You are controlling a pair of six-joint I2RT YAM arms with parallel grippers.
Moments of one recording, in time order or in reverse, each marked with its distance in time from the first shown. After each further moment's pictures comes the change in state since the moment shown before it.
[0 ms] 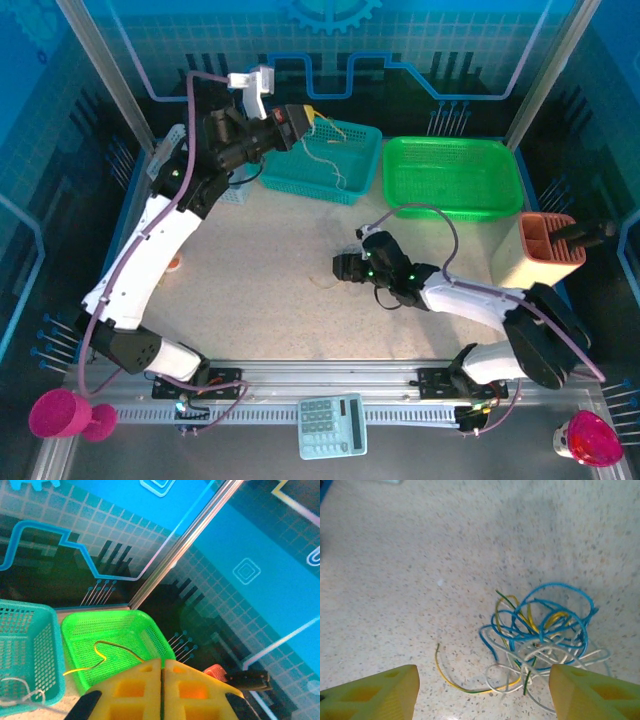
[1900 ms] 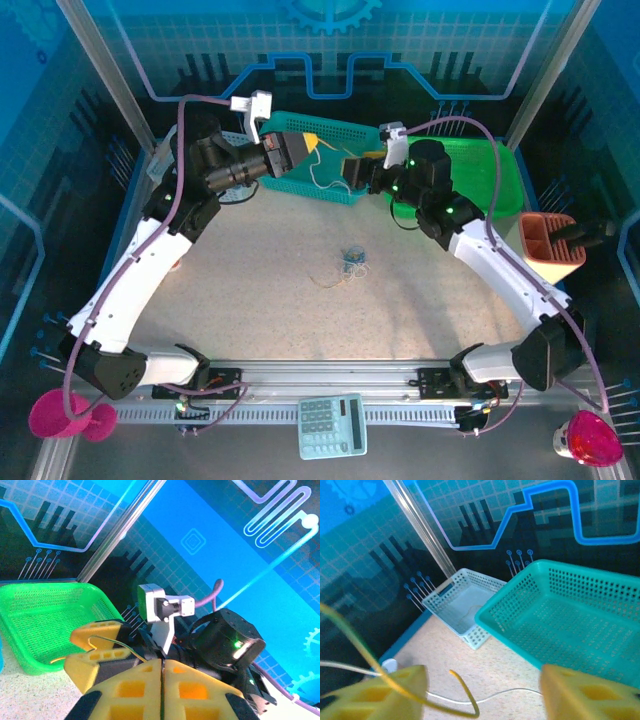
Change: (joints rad) left arm 0.006 -0.137 -0.219 0.156 0.242 -0.107; right arm -0.278 0.038 0.594 -0.101 -0.286 -0.213
